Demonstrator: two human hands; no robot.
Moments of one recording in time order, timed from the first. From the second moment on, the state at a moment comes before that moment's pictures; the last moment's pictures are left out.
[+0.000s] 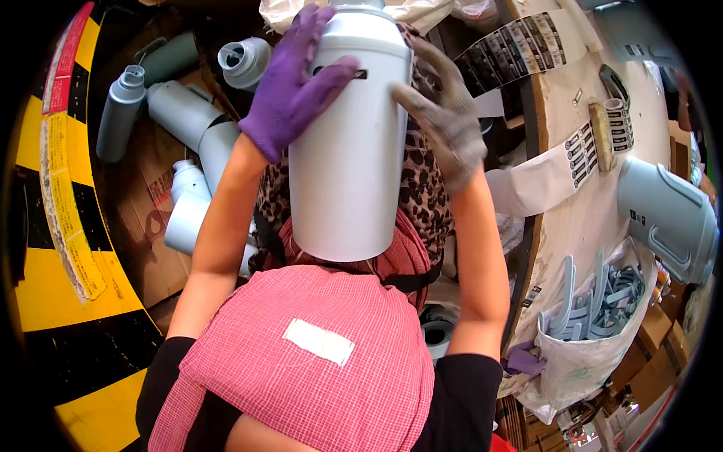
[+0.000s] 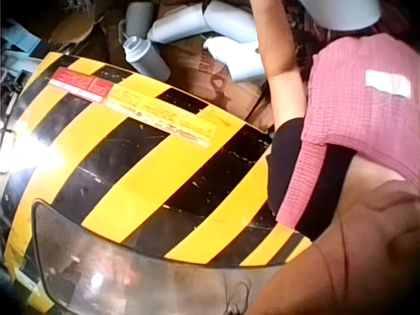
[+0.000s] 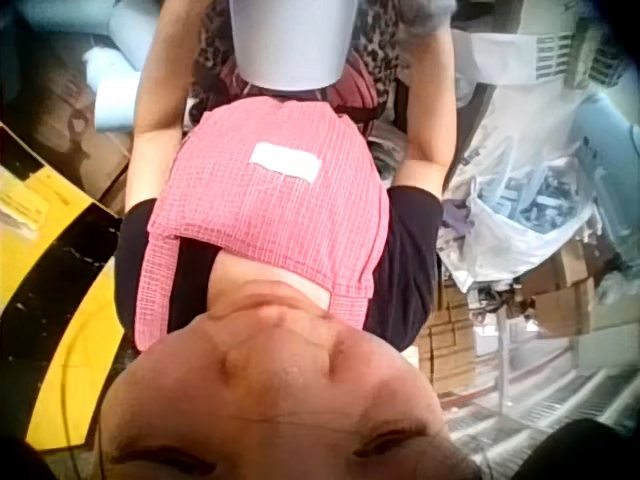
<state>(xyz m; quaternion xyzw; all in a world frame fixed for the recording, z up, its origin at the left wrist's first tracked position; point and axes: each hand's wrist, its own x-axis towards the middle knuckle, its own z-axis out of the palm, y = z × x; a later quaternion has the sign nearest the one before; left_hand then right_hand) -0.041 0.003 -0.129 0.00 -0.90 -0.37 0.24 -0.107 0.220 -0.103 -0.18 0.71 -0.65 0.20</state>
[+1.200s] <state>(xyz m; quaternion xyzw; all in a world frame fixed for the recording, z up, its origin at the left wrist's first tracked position) -0.121 -0.177 -0.017 -0.34 -0.92 -0.19 0.09 0.284 0.633 -0.218 -0.02 0.77 -0.12 0.63</state>
